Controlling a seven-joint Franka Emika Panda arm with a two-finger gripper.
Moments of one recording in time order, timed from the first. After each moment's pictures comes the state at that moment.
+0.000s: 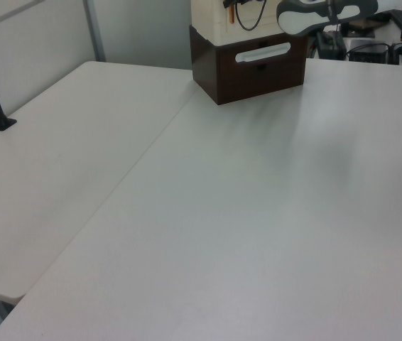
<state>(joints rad) -0.08 0.60 -0.29 -1.26 -0.23 2.89 0.47</state>
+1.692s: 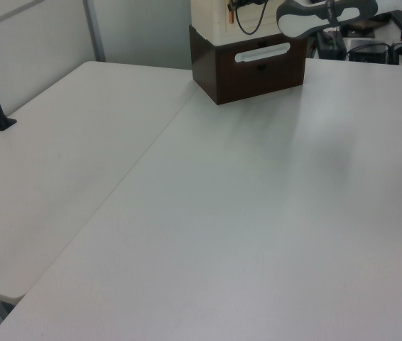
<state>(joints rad) -0.08 0.59 -0.28 -1.28 -0.23 2.89 0.44</state>
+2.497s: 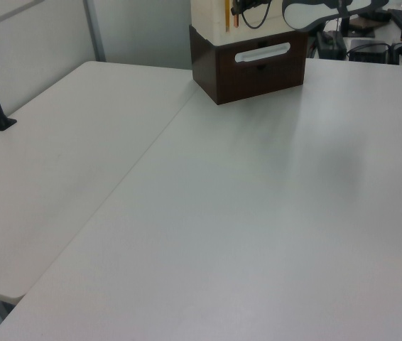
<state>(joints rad) -0.09 0.48 -0.21 -1.38 -0.18 2.80 0.43</state>
